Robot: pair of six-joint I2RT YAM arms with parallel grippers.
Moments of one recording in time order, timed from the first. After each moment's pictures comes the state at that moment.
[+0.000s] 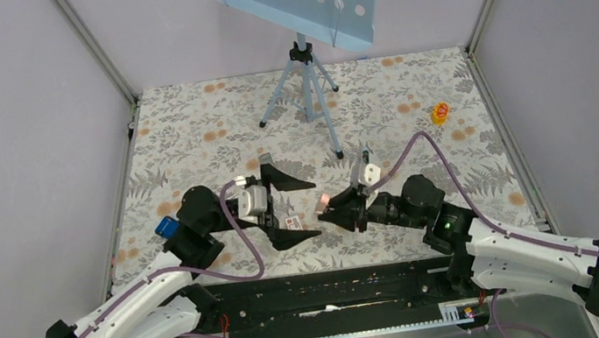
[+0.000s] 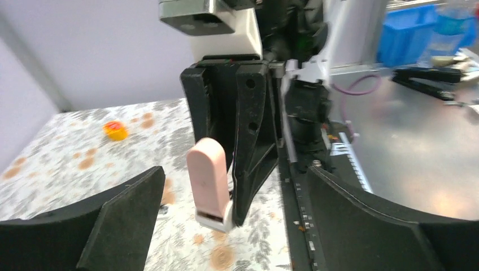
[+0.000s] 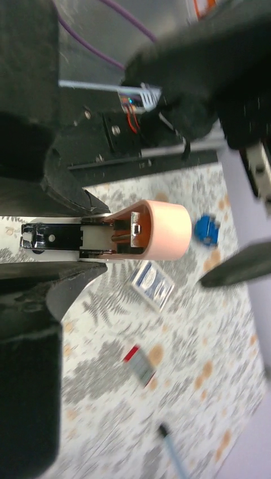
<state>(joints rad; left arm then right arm) -0.76 0.84 0.58 0.44 0.90 0.00 0.97 0.82 0.45 0.38 -0.35 0.04</state>
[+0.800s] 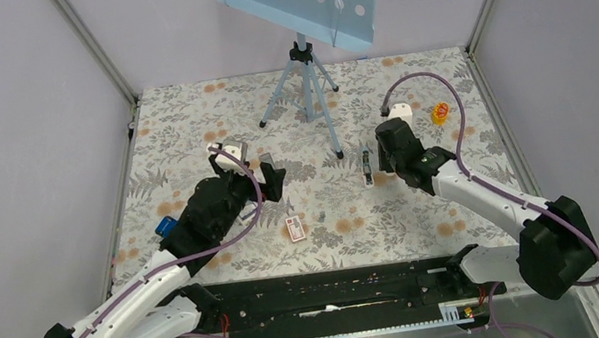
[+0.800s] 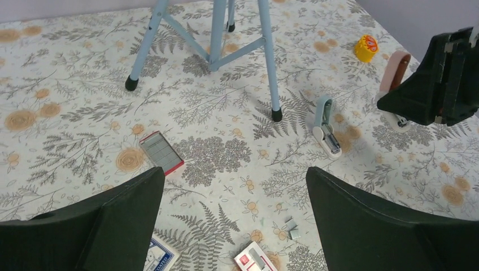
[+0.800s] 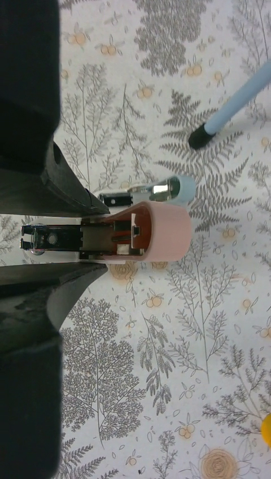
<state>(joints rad) -0.74 0.83 0.63 0.04 -0.21 -0.22 0.53 1.24 0.85 -0.38 0.40 0.37</state>
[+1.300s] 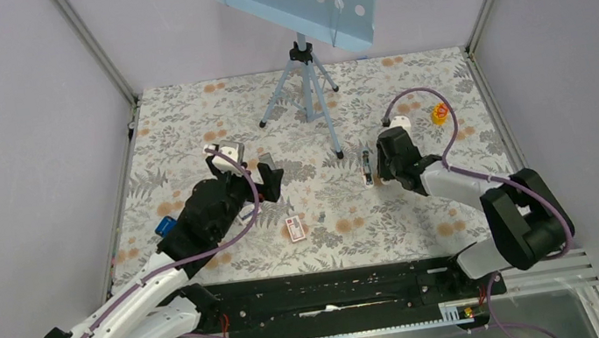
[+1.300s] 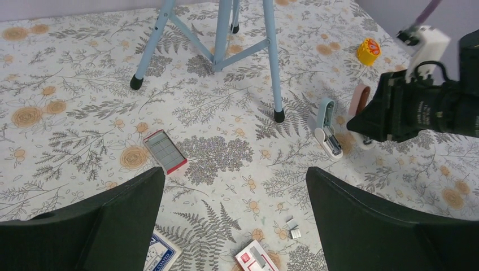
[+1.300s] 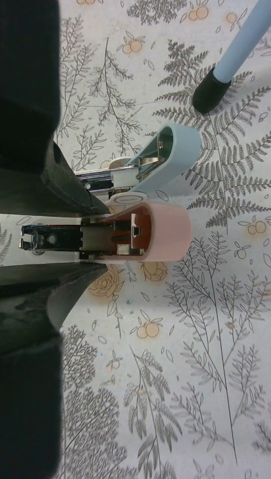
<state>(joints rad) -0.74 0.81 0.63 0.01 -0.24 -0.23 0.43 1.40 0.67 -0.06 0.28 0.39</state>
